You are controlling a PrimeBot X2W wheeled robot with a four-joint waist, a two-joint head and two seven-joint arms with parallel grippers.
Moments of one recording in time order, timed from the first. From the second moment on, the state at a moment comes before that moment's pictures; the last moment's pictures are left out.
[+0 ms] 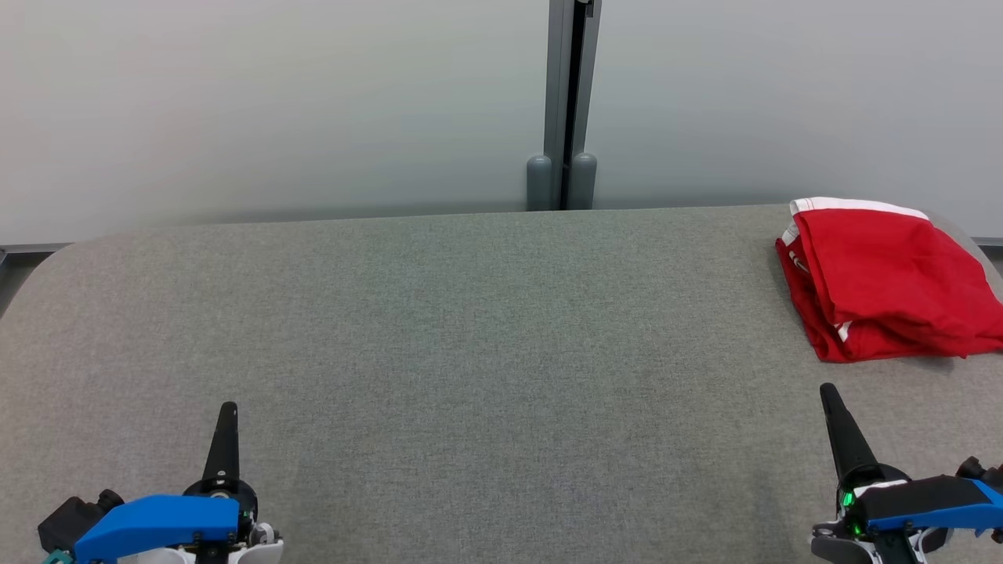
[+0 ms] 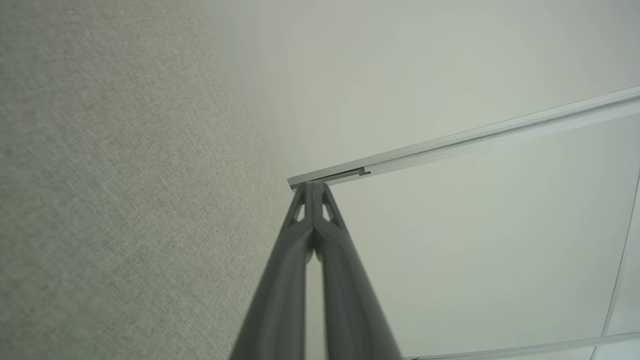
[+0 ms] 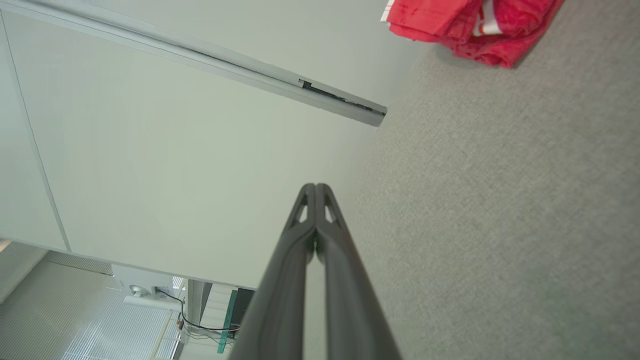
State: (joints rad) left arm -0.04 0.05 0.07 0.27 -1.29 -0.12 0.03; right arm -0.06 -0.04 -0.11 0.24 1.27 0.13 0.07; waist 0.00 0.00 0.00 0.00
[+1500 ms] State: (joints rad) left arm -0.10 0.05 0.11 0.25 -1.61 -0.13 0.11; right arm -0.10 -0.05 -0.11 0.24 1.61 0.13 0.11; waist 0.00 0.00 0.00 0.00
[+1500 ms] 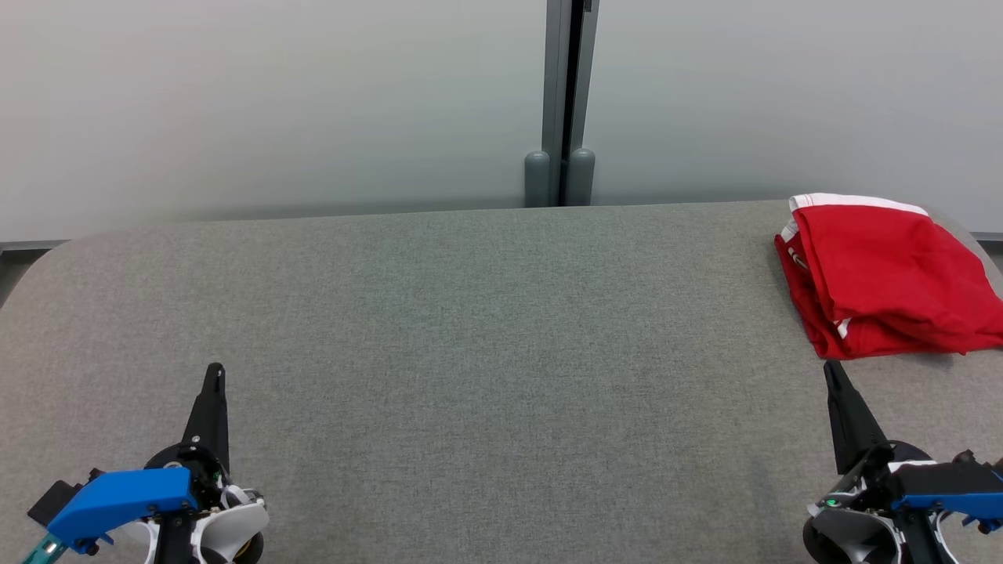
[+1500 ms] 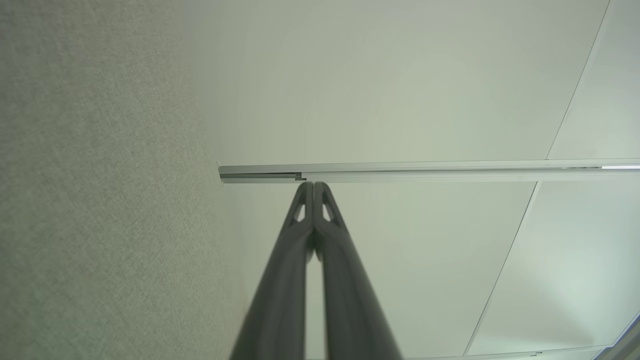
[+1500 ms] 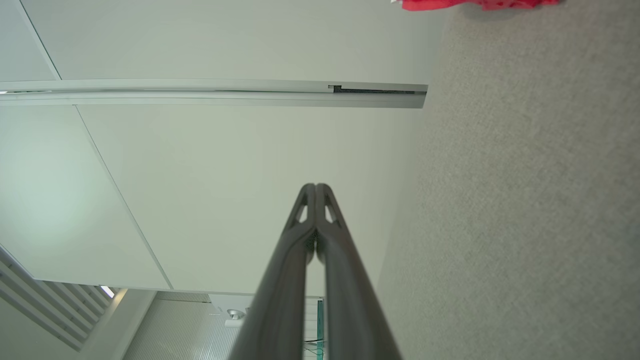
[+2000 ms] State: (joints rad) left arm -0.10 0.05 0.11 0.25 -1.61 -0.13 0.11; right arm -0.10 -0.05 -0.11 0.24 1.61 0.13 0.11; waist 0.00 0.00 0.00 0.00
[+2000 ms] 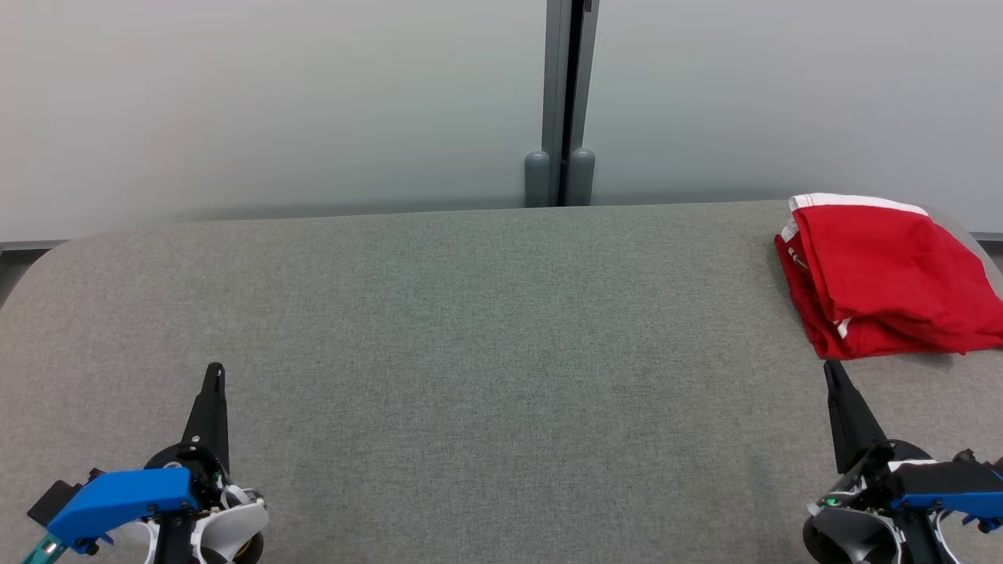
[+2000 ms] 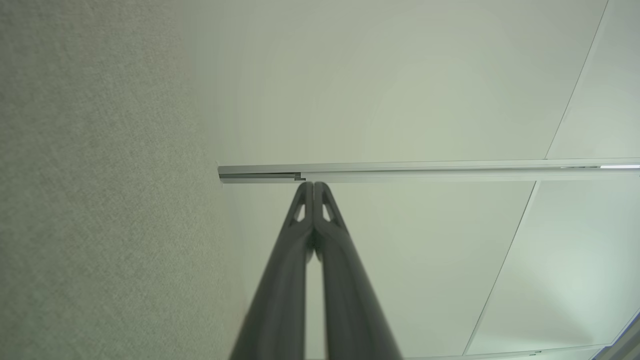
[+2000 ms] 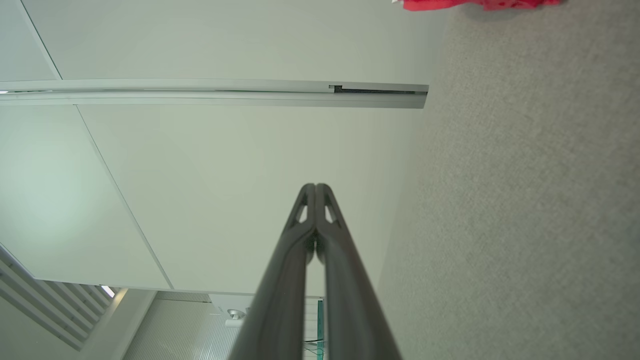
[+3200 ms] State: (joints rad) left arm -0.10 0.05 0.11 0.25 -1.61 -0.13 0.11; right arm -0.10 -0.05 -0.11 0.24 1.61 0.13 0.11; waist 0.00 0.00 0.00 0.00
